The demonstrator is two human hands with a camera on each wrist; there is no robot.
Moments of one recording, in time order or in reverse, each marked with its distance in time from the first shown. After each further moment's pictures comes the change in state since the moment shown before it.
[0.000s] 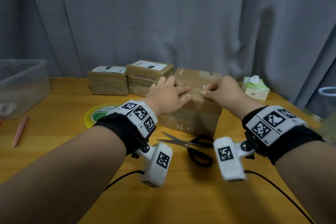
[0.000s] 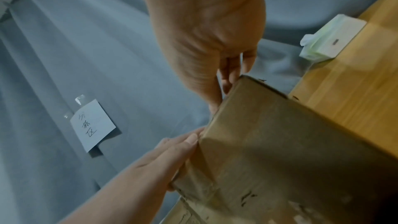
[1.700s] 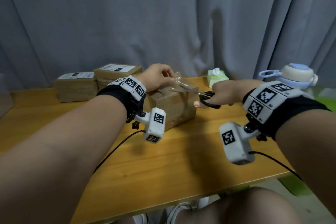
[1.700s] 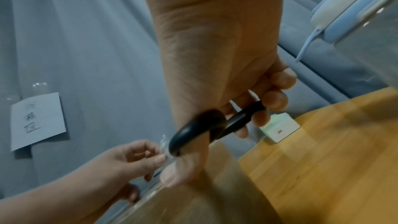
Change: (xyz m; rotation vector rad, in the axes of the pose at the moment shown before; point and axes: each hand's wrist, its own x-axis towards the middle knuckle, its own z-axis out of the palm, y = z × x) left_hand 0.038 0.045 -0.022 -0.636 0.035 0.149; right_hand -0.056 0.023 -0.087 -0.646 -0.460 0.224
